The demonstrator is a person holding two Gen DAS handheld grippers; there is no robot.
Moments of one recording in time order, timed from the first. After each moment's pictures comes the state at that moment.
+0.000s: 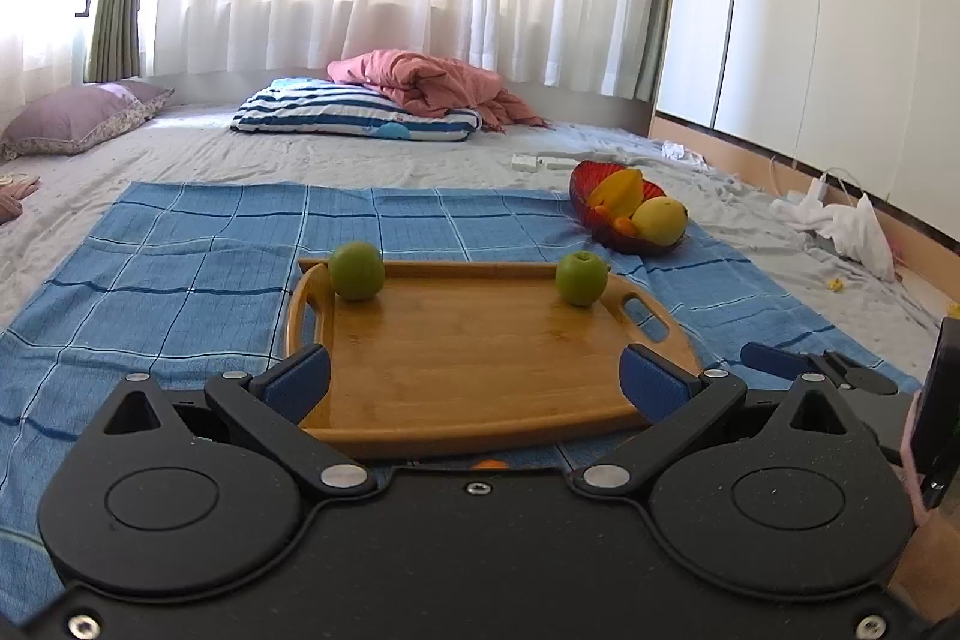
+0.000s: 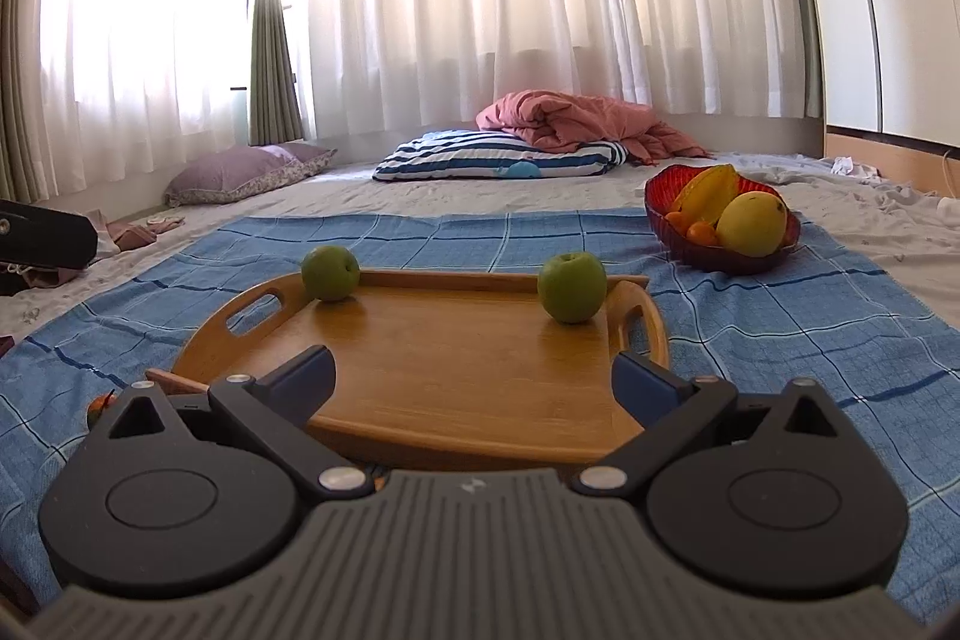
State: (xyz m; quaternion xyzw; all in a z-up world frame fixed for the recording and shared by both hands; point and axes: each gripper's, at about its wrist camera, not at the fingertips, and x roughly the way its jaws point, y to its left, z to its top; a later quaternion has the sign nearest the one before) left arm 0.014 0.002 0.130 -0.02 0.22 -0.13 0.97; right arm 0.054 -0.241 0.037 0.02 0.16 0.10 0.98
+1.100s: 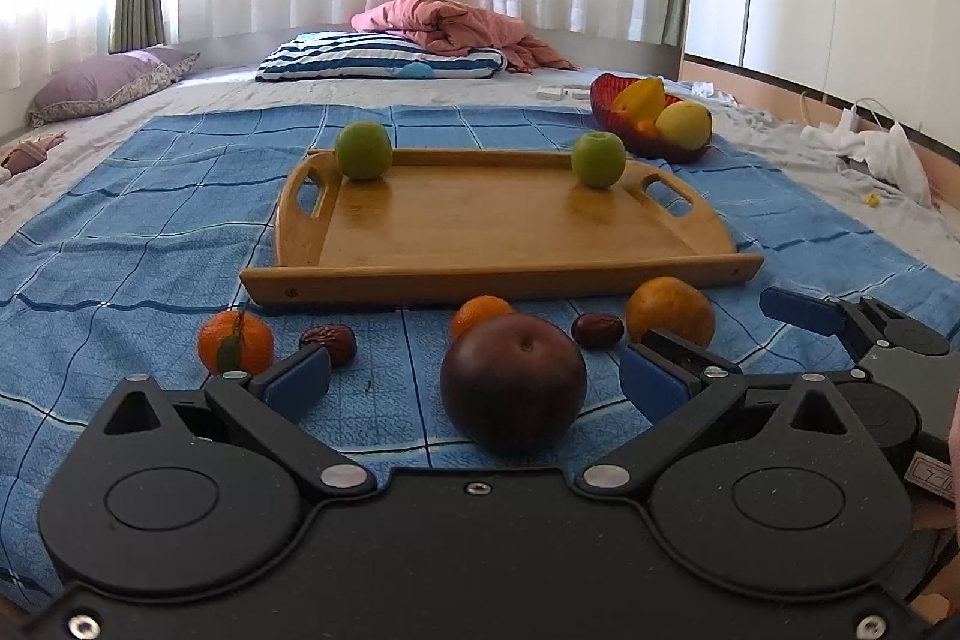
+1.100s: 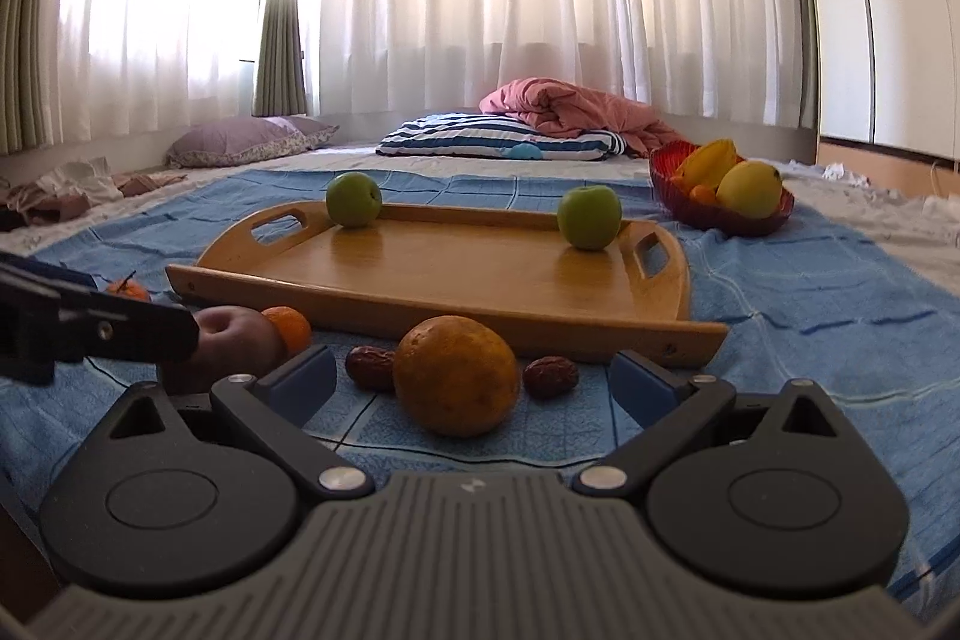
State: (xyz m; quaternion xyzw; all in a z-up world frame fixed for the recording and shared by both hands) left arm -0.008 -0.032 0.033 0.01 0.26 -0.09 0.96; right arm 0.004 -0.213 -0.014 0.00 0.16 0.10 0.98
